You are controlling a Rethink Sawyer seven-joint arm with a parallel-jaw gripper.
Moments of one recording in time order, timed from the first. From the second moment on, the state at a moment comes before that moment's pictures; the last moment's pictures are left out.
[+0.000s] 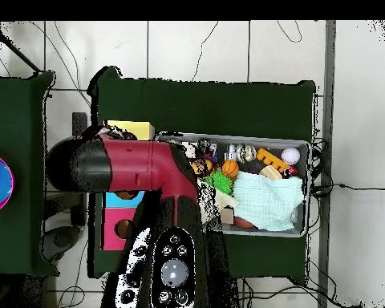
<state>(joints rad) 0.08 -0.75 -0.08 1.48 0.10 0.64 2.36</state>
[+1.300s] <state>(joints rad) 0.08 -0.74 -0.08 1.48 0.10 0.70 2.36</state>
